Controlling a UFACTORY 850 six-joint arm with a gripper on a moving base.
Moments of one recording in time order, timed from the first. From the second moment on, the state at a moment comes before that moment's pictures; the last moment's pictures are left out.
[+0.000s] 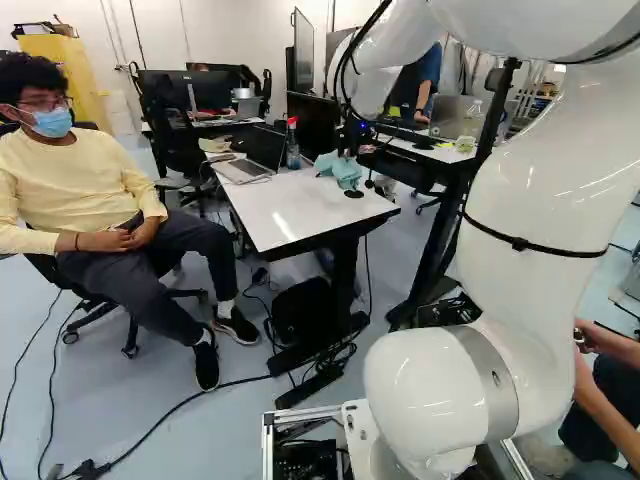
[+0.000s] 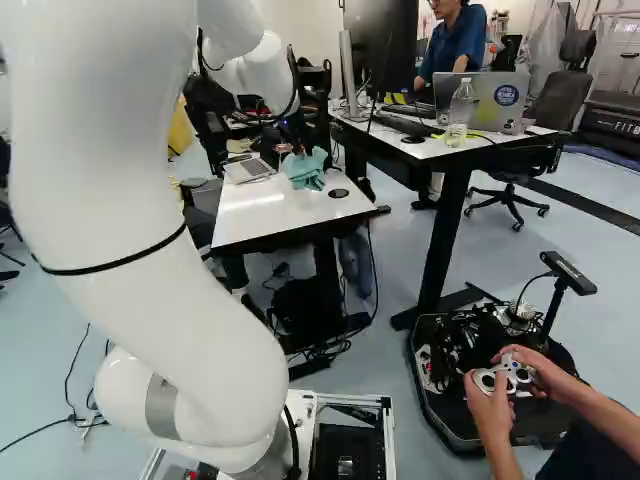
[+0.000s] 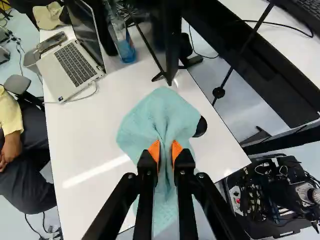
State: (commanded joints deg) arm -1.6 -8.3 -68.2 3.5 -19.0 0.0
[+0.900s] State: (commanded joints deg) arm -2.1 -13.4 -74.0 3.5 -19.0 0.0
